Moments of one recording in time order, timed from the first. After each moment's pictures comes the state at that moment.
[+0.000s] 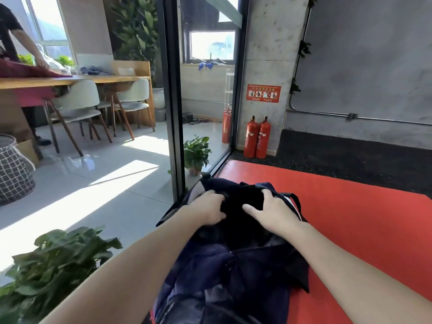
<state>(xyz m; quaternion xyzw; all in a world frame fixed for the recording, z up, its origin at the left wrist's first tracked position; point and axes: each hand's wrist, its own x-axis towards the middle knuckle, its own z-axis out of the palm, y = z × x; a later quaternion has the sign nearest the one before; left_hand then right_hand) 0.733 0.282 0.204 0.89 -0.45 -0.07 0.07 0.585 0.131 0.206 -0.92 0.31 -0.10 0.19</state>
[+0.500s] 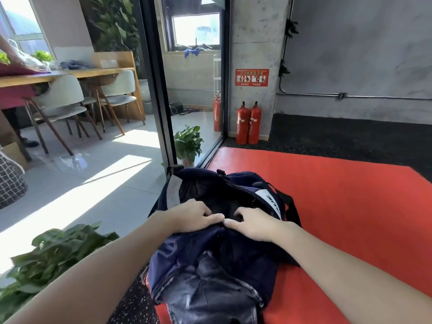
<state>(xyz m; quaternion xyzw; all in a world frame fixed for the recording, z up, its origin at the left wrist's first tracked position) 0.715 0.324 0.186 0.86 -0.48 -0.17 0.06 0.563 0.167 0.175 -0.93 0.26 0.07 0.24</state>
